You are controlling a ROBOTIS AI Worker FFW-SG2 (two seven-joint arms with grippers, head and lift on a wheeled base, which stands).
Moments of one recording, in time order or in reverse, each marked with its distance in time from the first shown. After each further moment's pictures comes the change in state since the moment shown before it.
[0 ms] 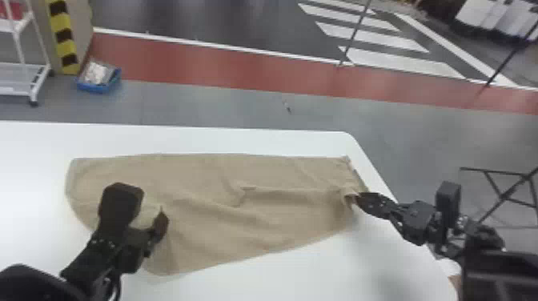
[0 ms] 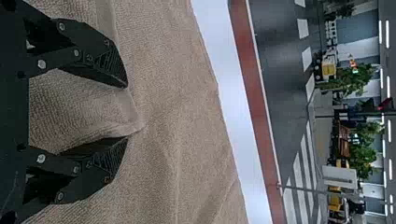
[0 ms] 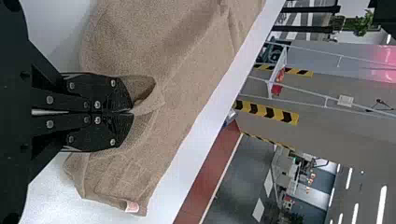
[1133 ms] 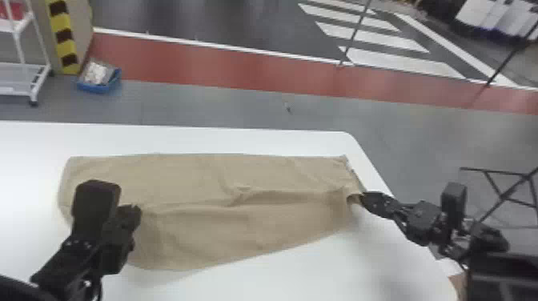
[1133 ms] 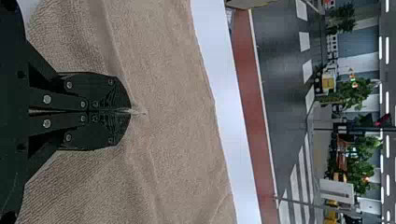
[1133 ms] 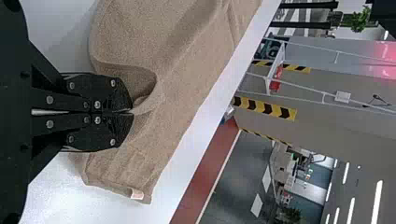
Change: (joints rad) left arm 0.063 0.013 0.078 -0.107 0.022 0.041 0.011; right arm 0.008 -0.001 -0.020 -0.004 -0.012 -0.007 0.001
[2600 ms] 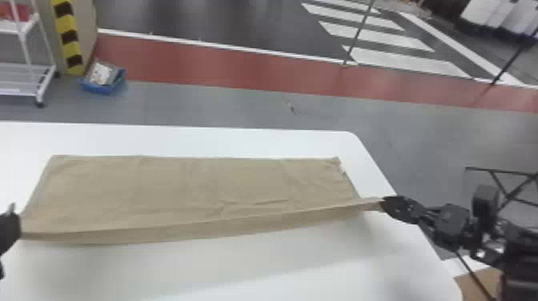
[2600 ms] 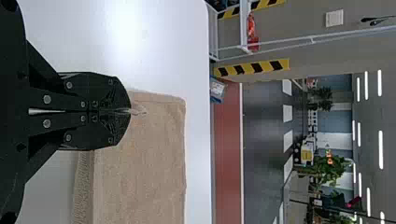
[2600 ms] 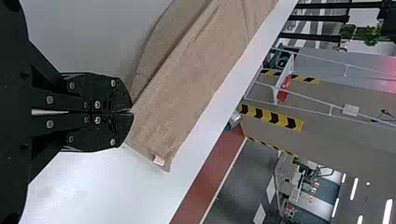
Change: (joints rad) left arm 0.379 0.067 0.389 -0.475 0.140 0.058 0.078; right arm 0.065 -0.048 -0.053 -0.068 -0.023 0.011 0.076
